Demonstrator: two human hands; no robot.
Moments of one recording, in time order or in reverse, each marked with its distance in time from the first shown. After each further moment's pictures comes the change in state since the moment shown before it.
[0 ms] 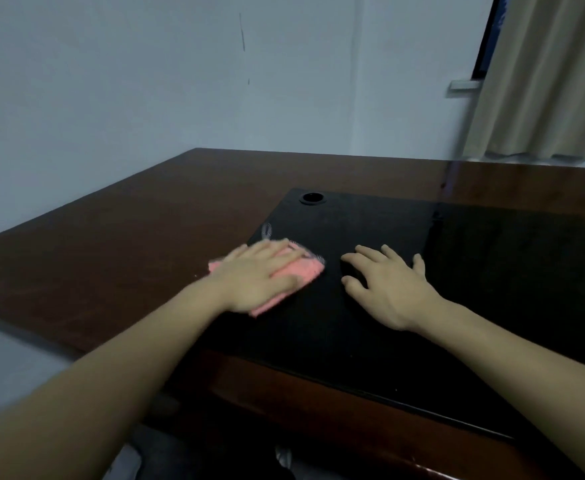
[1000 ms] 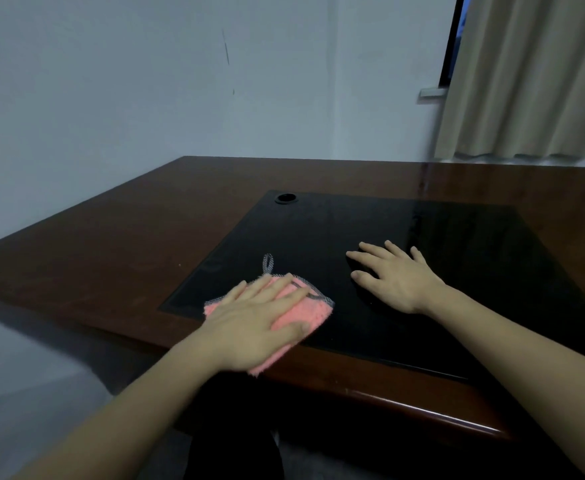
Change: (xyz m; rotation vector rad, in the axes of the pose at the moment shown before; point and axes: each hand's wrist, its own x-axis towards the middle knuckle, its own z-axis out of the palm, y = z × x) left_hand -0.095 0.098 0.018 -0.037 -0.034 0.044; right_hand -0.047 0.075 -0.018 -0.027 -0.063 -0.007
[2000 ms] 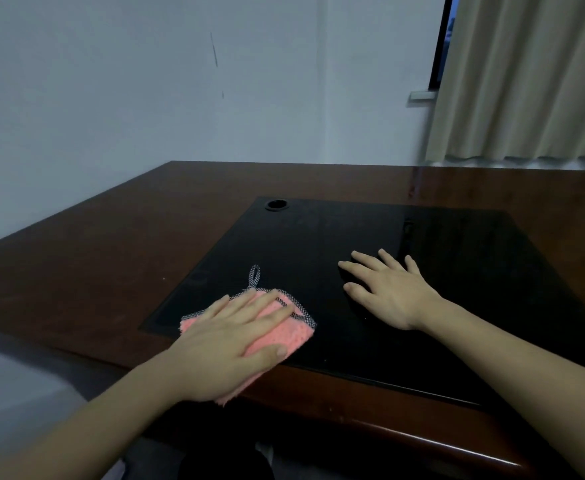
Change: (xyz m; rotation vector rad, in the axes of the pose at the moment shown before) left_hand -0.008 -0.021 0.003 0.024 0.013 0.089; right_hand -0.003 -0.005 -0.002 -0.024 -0.014 -0.005
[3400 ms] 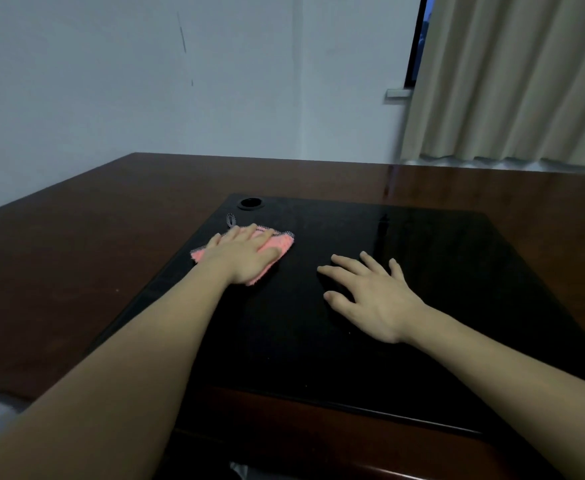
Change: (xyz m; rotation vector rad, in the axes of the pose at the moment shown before) left_hand 0.184 -0.042 -0.031 -0.057 0.068 -0.295; right_hand 0.001 -0.002 -0.001 0.019 0.021 0.007
